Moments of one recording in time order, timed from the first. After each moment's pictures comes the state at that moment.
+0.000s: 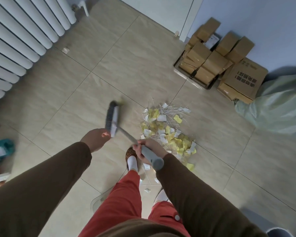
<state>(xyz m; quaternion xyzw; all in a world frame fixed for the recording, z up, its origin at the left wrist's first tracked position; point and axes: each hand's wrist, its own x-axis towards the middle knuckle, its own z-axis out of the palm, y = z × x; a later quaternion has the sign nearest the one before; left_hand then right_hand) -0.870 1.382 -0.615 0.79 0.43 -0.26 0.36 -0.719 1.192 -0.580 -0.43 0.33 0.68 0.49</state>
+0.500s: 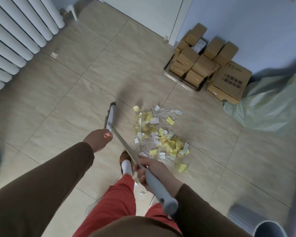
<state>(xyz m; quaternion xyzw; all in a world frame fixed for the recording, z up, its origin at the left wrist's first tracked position) -0.837 1.378 -0.614 0.80 0.39 -0.26 0.37 -0.738 1.149 -0.494 -0.44 0.35 0.67 0.49</state>
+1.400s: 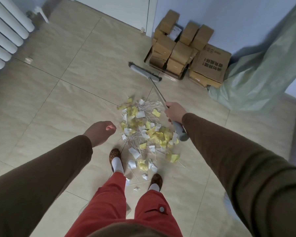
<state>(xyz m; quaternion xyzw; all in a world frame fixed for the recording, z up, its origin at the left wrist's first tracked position) -0.761 1.290 -0.599 0.84 0.31 -0.24 0.37 -0.519 1.081 -0.581 -0.87 -0.09 0.44 0.20</state>
